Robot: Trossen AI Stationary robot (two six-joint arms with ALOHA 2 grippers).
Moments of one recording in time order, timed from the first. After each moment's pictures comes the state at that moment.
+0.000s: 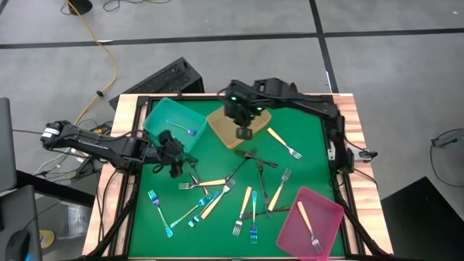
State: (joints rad) left arm -0.15 0.92 0.59 -0.59 -0.42 -0.33; right arm -0.21 2.02 2.35 -1.37 0.02 -0.23
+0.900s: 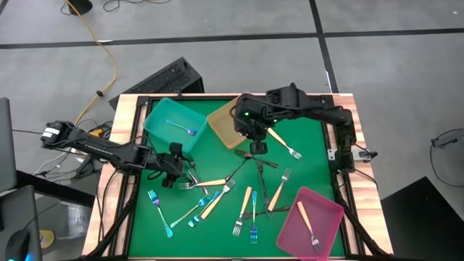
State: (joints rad) left arm -0.15 0.92 0.29 -0.24 -0.22 0.24; right arm -0.07 1.94 2.35 -1.47 0.03 -0.20
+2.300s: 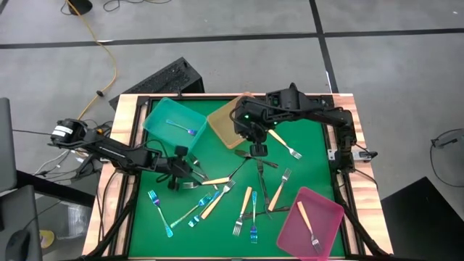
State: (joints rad) left arm -0.15 1.18 0.30 -0.05 -0.21 0.18; right arm -0.05 1.94 2.35 -1.48 0.03 -0.17
